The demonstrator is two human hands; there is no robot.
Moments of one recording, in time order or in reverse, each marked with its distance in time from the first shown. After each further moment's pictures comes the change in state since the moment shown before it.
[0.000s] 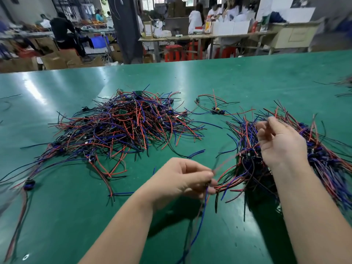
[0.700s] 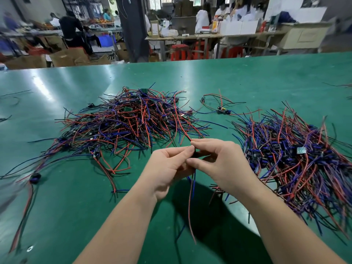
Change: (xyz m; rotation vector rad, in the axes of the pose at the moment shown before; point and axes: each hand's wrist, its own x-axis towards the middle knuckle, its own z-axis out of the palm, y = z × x) left_hand 0.008 0.007 -0.010 -0.201 0.383 0.096; right_hand -0.071 0.053 0.022 -1.108 -0.845 -0.580
